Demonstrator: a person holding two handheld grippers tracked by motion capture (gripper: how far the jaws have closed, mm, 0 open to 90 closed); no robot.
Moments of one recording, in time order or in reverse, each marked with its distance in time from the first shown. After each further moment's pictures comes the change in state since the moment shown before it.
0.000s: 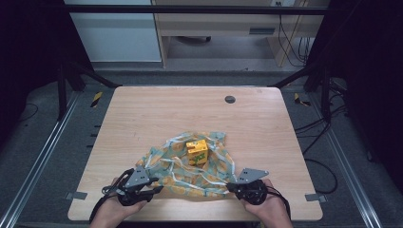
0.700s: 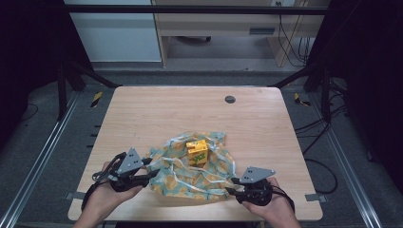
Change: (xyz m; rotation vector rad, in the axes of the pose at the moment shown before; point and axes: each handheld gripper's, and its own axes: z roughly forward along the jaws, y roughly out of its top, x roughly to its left) left arm 0.021 0.045 -0.031 -0.046 0.121 0.052; right arm 0.002 0.010 -0.022 -0.037 0.008 -0.009
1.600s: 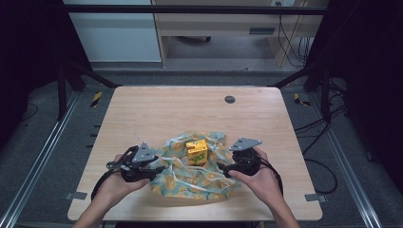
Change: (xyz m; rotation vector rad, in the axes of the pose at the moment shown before) left arm 0.010 0.002 0.039 0.099 -0.061 0.006; right arm -0.045 0.056 0.036 -0.002 -0.143 0.060
